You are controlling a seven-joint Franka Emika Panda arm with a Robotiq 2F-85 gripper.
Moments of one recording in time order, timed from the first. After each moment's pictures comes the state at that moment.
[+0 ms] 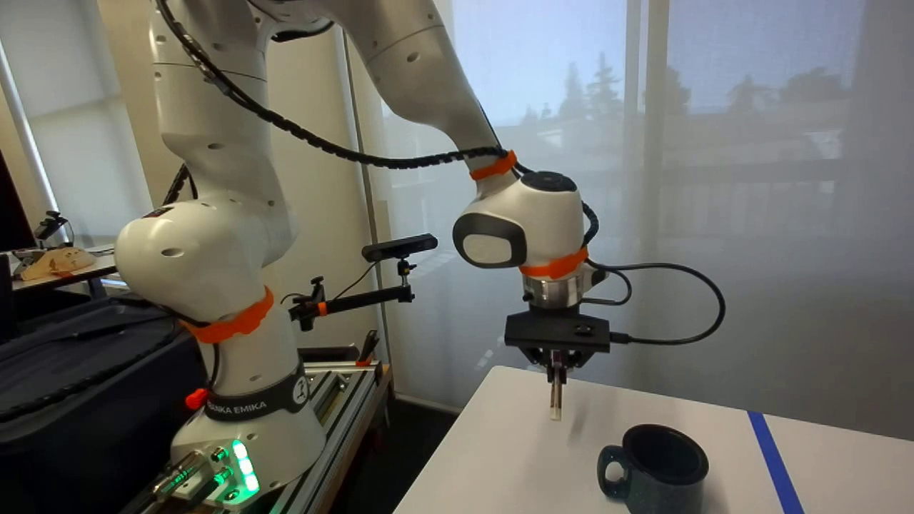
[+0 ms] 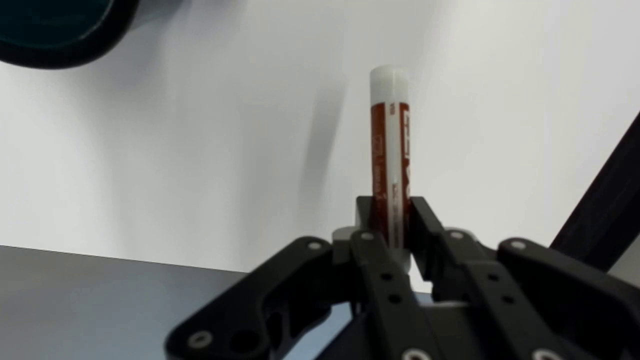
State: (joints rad) arm 0.07 0.15 0.21 -2.61 0.59 2.84 -1.68
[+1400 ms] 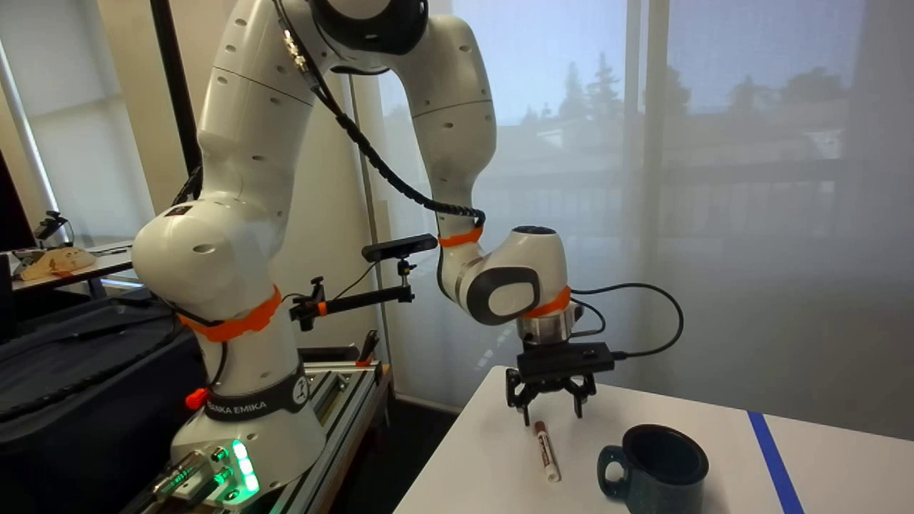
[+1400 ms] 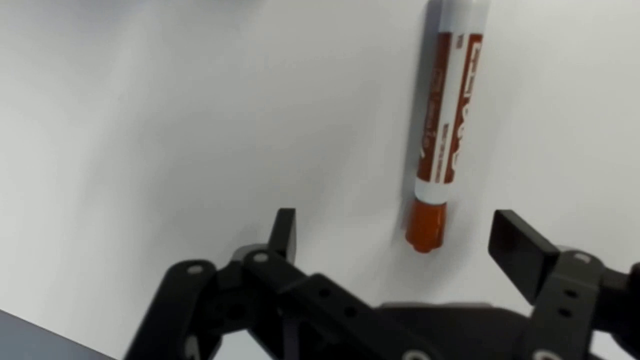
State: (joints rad) arm 0.28 0.41 -0.02 -2.58 -0.20 3.07 -1.25
